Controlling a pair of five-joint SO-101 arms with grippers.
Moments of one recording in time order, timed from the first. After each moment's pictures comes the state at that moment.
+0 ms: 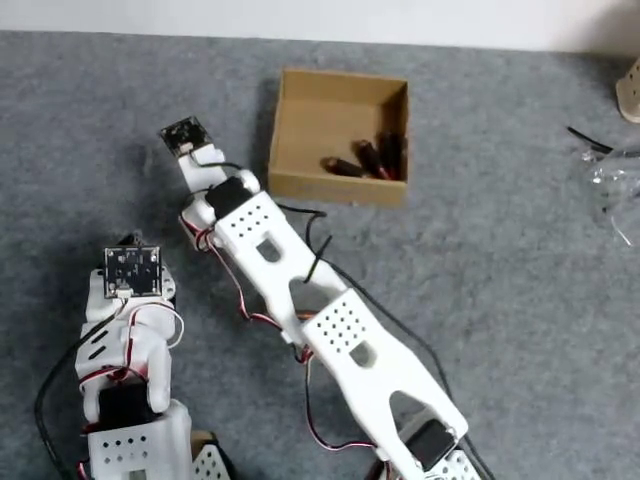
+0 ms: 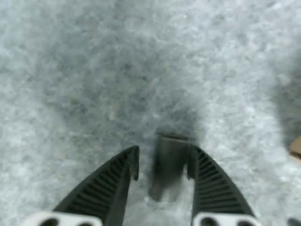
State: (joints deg) left arm -16.3 -102.6 95.8 35.8 -7.9; right arm -44.9 73.0 -80.7 79.6 -5.6
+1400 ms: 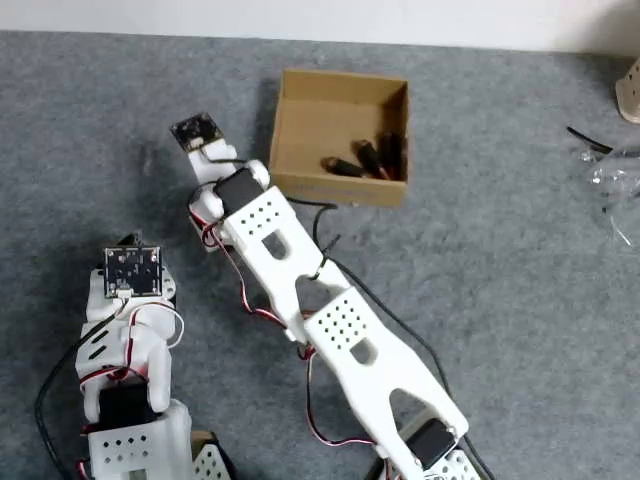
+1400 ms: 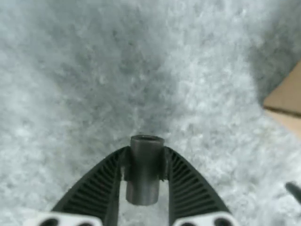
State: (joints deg) left arm -16.3 -102.6 95.8 35.8 -7.9; right arm -45.1 73.8 -94.3 96.8 -5.6
